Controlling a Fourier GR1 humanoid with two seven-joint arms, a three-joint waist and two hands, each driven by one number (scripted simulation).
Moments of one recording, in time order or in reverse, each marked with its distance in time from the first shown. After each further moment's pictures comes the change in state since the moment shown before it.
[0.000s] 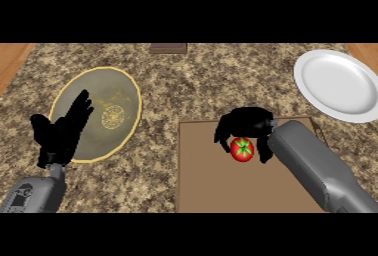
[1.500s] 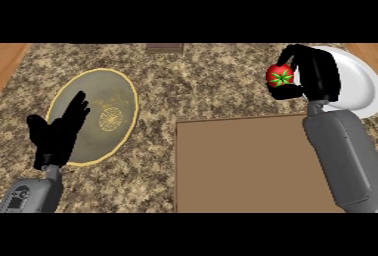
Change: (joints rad) left arm 0.012 -0.006 0.030 -0.008 -0.021 -0.015 0.014; right arm 0.083 0.045 -0.596 -0.272 -0.019 -0.623 0.852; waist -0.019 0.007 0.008
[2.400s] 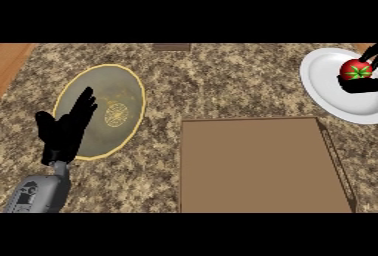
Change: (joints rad) left arm -0.027 -0.044 0.003 -0.016 -0.041 -0.016 0.014; right arm -0.117 -0.265 -0.328 0.527 -0.162 -0.087 -0.268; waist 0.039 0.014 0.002
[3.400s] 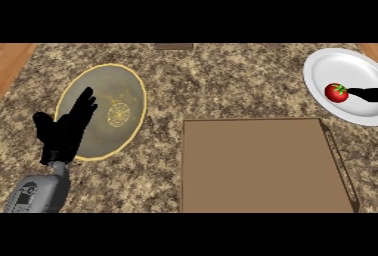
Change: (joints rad) left arm 0.001 -0.007 0.016 0.005 0.000 -0.027 -0.010; right arm -0.083 -0.120 -0.161 0.324 -0.159 0.221 -0.473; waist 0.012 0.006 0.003
